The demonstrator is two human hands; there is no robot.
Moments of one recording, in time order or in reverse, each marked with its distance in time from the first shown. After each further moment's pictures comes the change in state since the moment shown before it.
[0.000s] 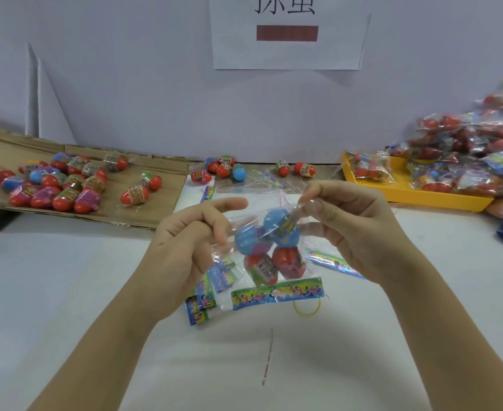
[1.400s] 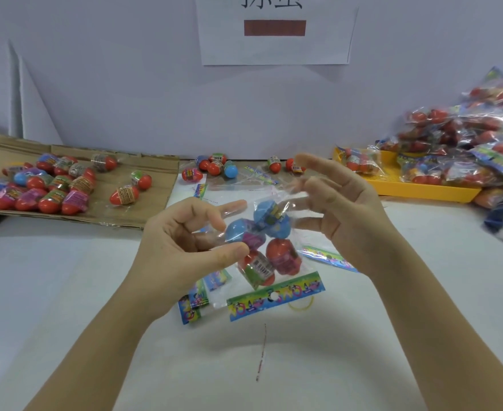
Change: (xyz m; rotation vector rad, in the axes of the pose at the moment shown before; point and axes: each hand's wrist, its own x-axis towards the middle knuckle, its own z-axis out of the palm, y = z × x) left_hand -0.004 -0.004 -0.002 0.051 -0.077 0.091; right_hand 0.002 -0.001 -0.007 -0.012 0.109 0.070
